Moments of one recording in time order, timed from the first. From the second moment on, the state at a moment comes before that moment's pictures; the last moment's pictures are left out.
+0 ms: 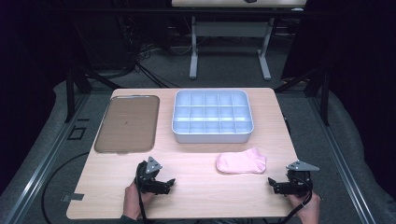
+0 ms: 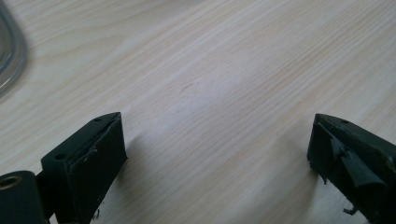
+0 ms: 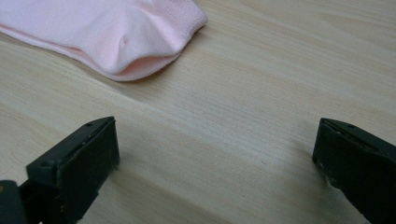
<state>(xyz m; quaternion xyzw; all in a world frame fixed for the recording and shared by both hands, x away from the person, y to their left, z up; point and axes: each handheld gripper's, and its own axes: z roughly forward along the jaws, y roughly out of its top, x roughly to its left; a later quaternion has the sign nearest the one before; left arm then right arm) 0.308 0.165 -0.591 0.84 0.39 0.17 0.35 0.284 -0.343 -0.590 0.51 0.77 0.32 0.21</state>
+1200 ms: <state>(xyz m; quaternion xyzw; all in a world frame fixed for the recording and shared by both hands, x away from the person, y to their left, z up) 0.307 0.190 -0.592 0.81 0.43 0.18 0.34 0.286 -0.335 -0.572 0.53 0.76 0.31 0.21</state>
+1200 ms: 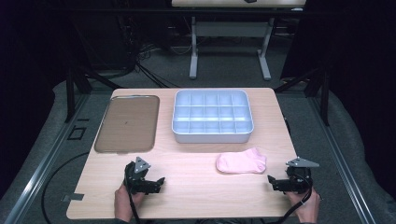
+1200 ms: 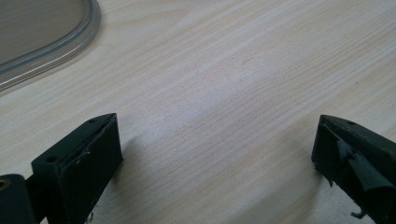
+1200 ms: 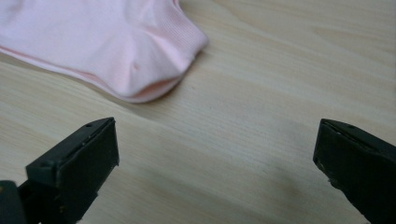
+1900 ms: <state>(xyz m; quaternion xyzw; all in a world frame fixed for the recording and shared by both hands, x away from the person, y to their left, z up) 0.307 0.191 -0.592 0.81 0.43 0.18 0.34 0.335 -0.264 -0.537 0.48 0.81 0.31 0.14</state>
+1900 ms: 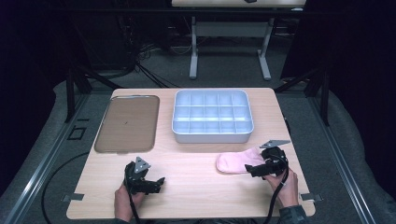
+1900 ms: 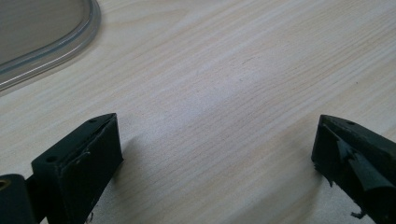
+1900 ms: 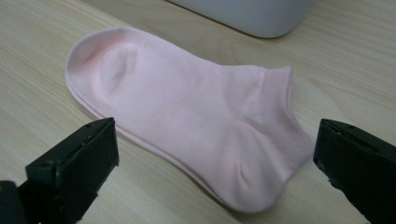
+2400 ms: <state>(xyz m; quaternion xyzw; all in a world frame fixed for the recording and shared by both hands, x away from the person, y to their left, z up) 0.307 0.190 -0.592 0.81 0.43 0.19 0.34 0.366 -0.234 -0.558 0.48 0.82 0.28 0.10</state>
